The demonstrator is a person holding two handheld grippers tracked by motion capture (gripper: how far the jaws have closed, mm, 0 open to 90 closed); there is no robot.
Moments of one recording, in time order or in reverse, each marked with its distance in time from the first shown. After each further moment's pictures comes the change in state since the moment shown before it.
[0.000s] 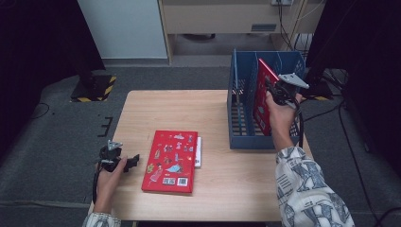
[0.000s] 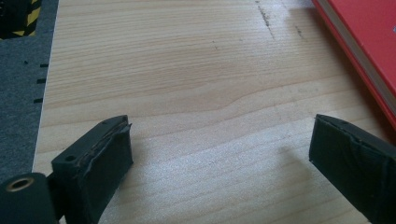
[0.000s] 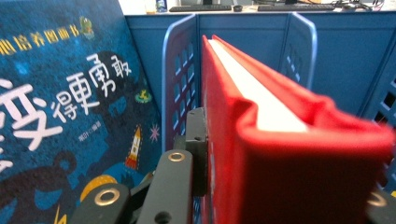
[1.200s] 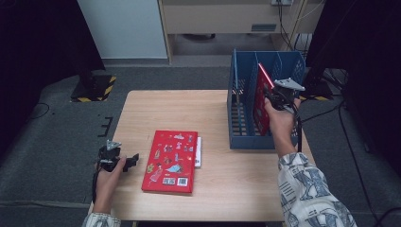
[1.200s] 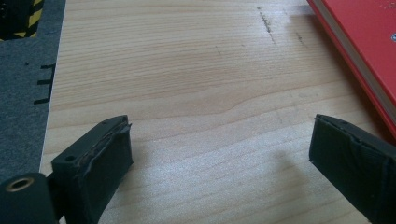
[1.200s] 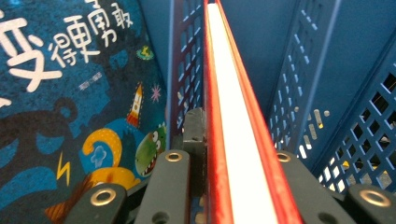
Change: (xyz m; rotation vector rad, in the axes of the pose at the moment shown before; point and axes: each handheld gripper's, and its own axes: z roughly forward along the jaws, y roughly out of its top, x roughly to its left) left arm 0.002 0.001 -0.002 -0.014 0.000 -0.013; right arm 0.006 -0.011 -0.006 0.121 -0.007 -0.042
